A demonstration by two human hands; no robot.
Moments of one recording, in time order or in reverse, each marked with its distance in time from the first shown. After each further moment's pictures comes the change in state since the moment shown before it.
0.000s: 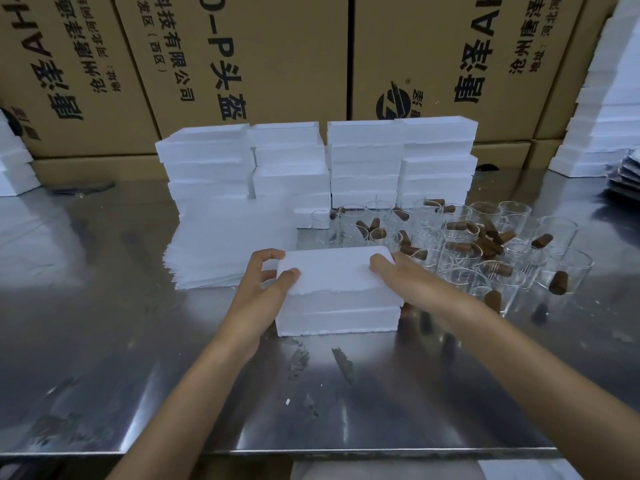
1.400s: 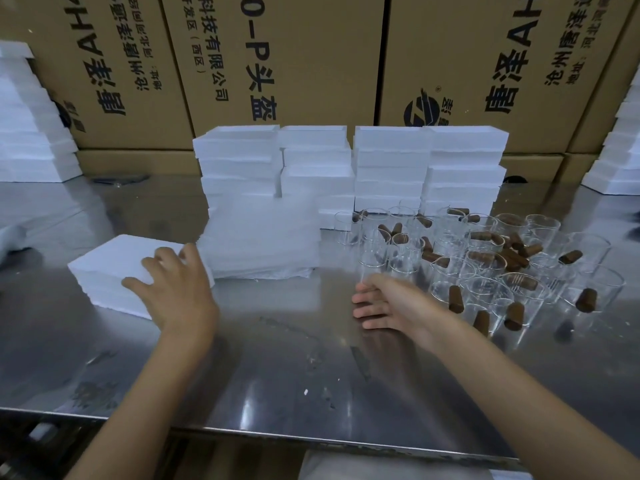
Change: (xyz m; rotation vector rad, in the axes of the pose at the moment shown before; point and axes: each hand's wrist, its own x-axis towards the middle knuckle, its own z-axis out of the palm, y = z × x) left_hand 0.019 -0.030 -0.092 1.569 0.719 -0.066; right_hand 0.000 -0.003 0.046 0.515 -0.163 0.108
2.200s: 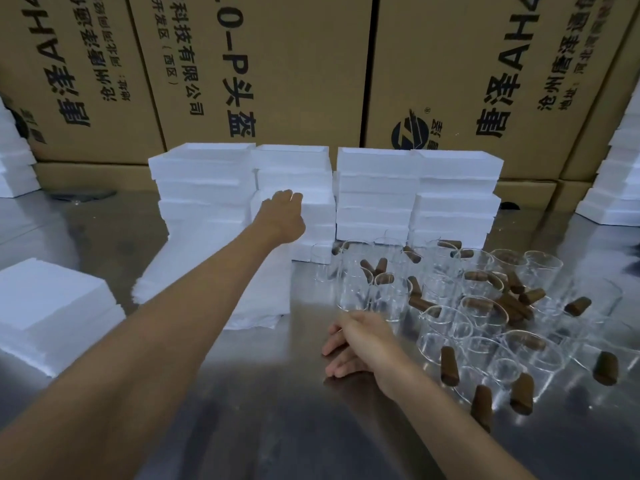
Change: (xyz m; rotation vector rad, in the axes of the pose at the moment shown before) left_hand 0.161 0.217 -0.022 -0.457 -0.213 0.681; right_hand 0.059 -0.005 -0.001 -0.098 0.073 -0.036
